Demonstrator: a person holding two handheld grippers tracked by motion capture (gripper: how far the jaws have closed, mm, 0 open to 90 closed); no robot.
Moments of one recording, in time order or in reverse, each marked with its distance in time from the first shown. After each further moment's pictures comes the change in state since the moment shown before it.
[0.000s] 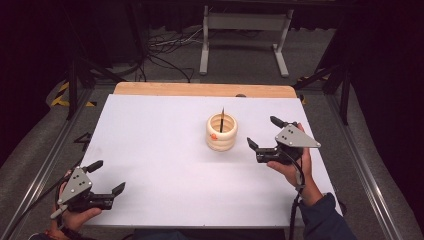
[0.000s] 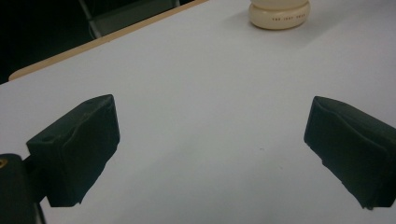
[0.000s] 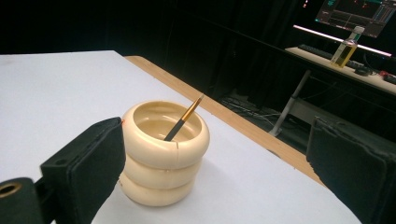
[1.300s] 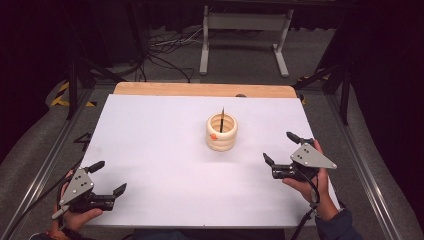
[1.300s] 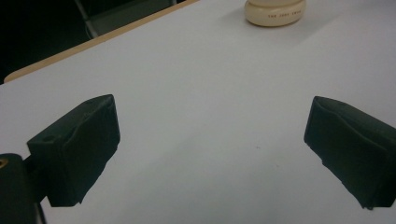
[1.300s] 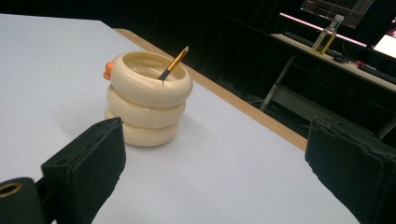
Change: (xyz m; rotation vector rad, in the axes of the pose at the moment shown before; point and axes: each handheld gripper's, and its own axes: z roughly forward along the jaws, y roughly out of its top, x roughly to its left) left arm -0.002 0.000 0.001 0.010 -0.013 0.015; right arm -0.003 -0.039 -0.043 0.048 -0.056 -0.047
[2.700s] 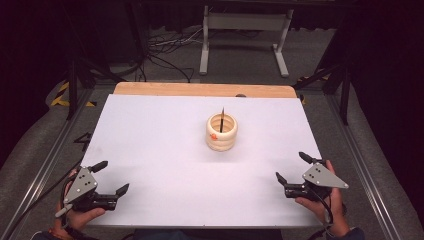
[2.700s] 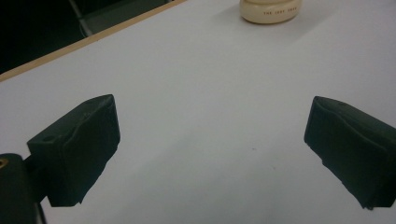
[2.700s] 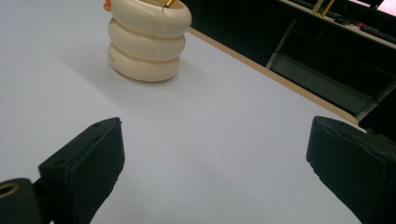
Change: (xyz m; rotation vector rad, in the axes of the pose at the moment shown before) left arm -0.002 0.002 0.006 0.009 -0.017 0.007; right arm 0.004 -0.049 -0.038 0.103 -0.010 0.034
